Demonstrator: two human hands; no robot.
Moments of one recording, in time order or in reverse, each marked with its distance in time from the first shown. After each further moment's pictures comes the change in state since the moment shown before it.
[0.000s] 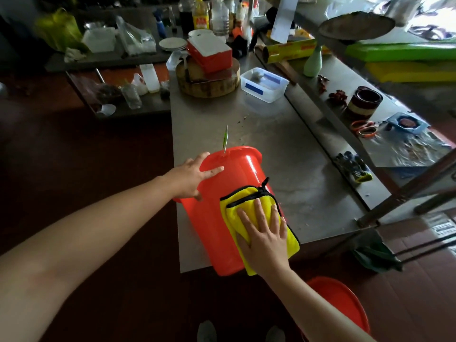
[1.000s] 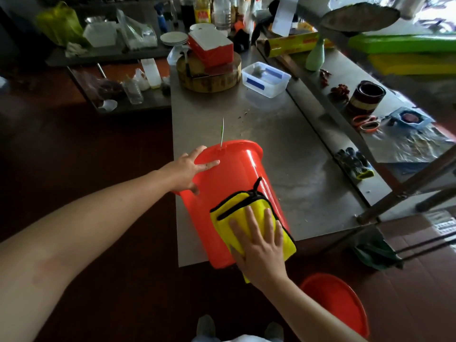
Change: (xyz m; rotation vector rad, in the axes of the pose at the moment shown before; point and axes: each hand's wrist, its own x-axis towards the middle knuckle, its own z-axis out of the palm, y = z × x) left_hand 0.001 -0.005 0.004 -0.072 0.011 -0.019; right_hand -0.028 0.007 0.021 -0.042 0.021 -0.138
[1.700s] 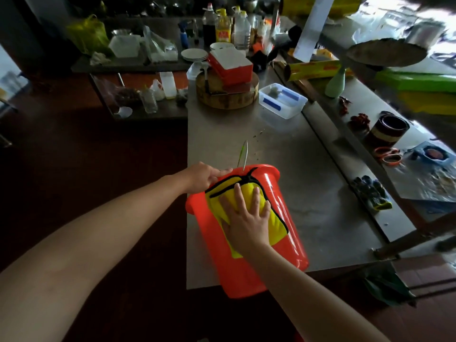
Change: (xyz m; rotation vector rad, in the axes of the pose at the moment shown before) left_hand 0.016 -0.040 -0.028 -0.424 0.096 0.069; right_hand 0.149 -0.057 -0.016 -0.104 -0.142 -0.007
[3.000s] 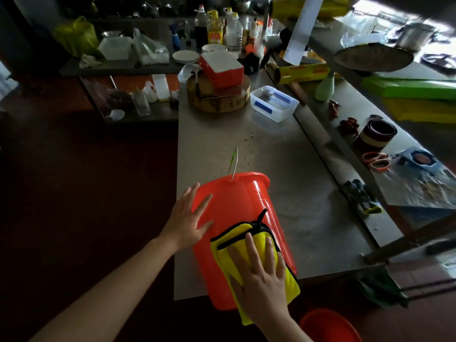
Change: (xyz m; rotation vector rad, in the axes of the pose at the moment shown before) left_hand -0.044 0.019 0.105 0.109 0.290 -0.122; right_hand -0.113 0.048 0.015 0.080 0.076 0.029
